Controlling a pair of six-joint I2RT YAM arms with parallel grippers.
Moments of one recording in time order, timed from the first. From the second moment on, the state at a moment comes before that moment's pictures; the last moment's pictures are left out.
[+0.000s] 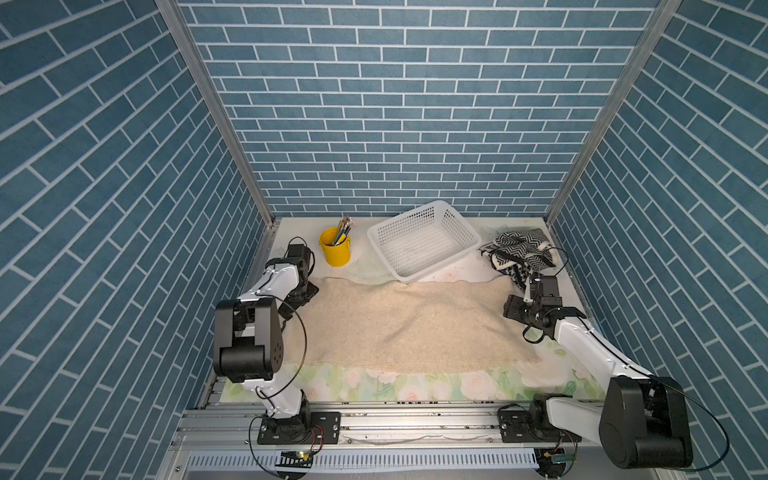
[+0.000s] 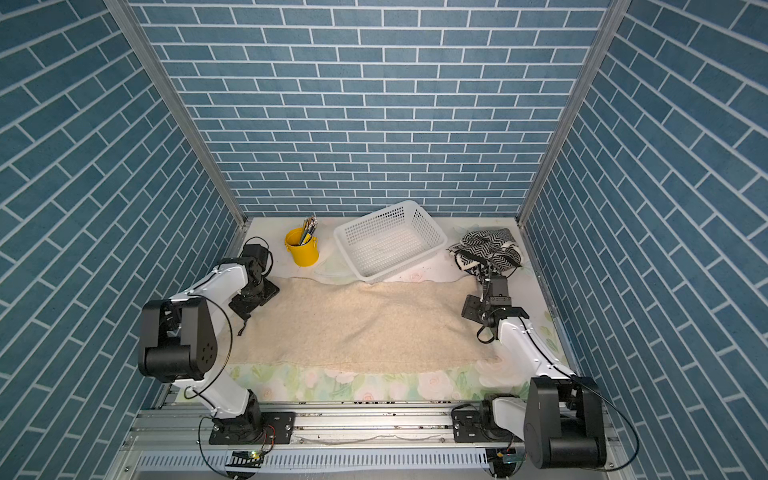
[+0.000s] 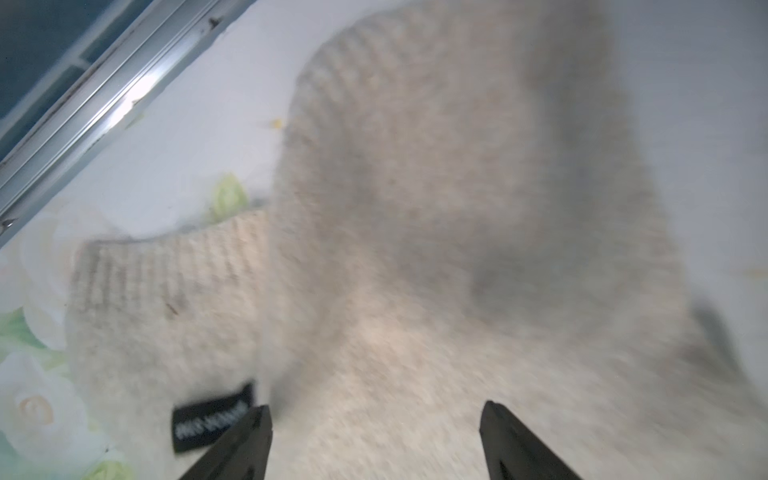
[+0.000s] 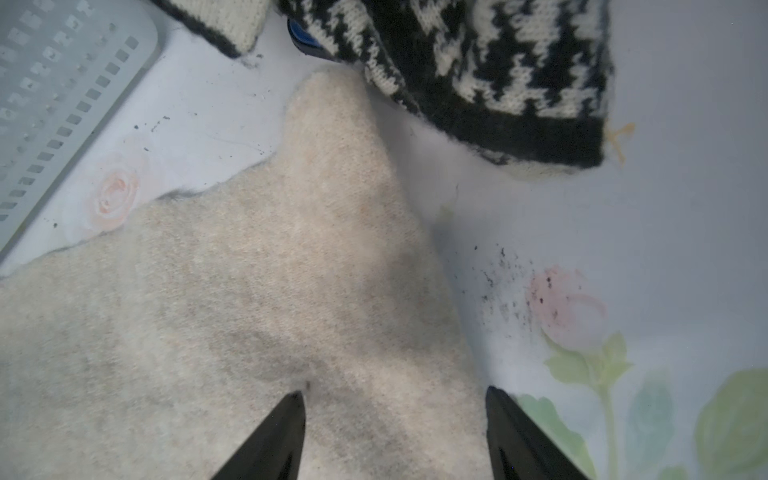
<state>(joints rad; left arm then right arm) 0.02 1.63 1.15 -0.85 -0.26 -0.85 0.09 1.20 0.63 -0.40 0.00 0.34</state>
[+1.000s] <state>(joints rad) -0.06 1.54 1.21 -0.83 -0.09 -0.60 -0.13 1.04 0.56 -0.48 0.21 0.48</state>
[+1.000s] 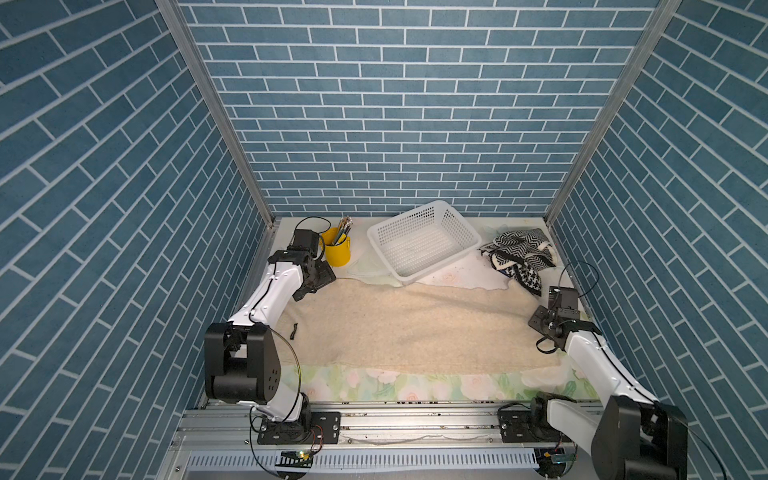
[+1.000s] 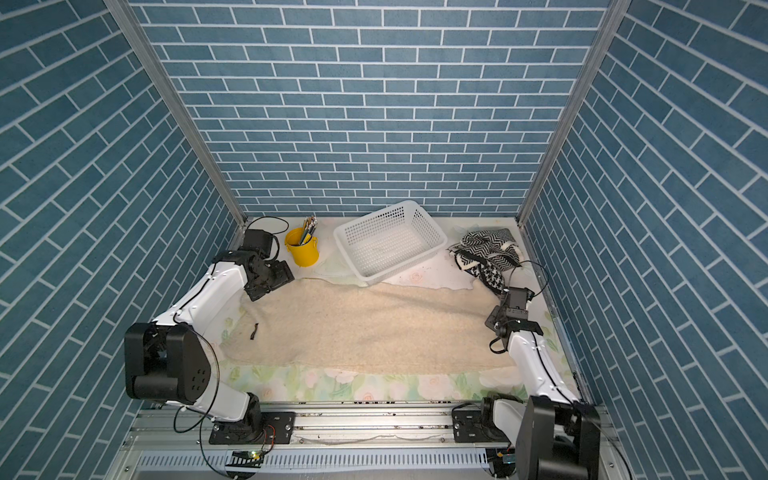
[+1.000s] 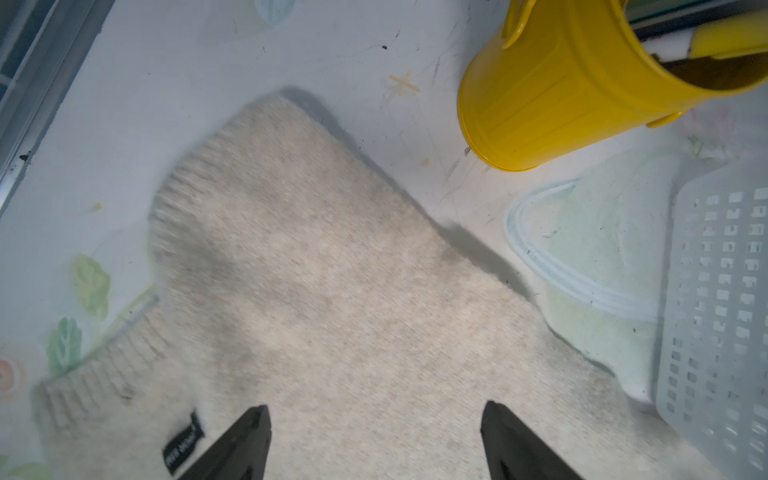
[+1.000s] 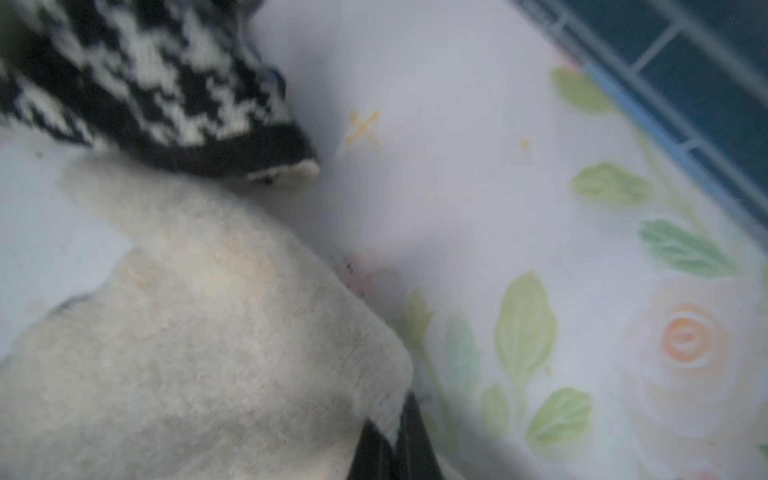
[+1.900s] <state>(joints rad) -0.02 1.48 1.38 -0.88 0.03 -0.52 0.44 1.14 1.01 -0.54 -0.04 0.44</state>
